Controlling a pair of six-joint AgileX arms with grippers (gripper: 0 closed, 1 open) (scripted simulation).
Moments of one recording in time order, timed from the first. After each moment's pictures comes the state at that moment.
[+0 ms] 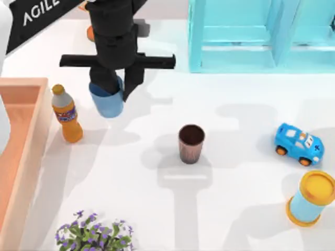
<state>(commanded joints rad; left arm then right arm) -0.49 2.20 2.06 -1.45 0.01 -0.43 0.00 0.00 0.00 0.00 0.00 0.00</state>
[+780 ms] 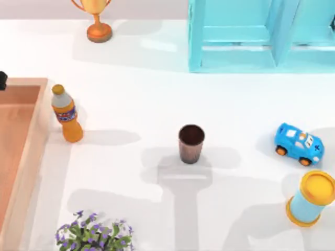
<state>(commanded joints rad) 0.01 1.49 1.46 -1.41 0.04 0.11 0.00 0.00 0.00 0.00 0.00 0.00</state>
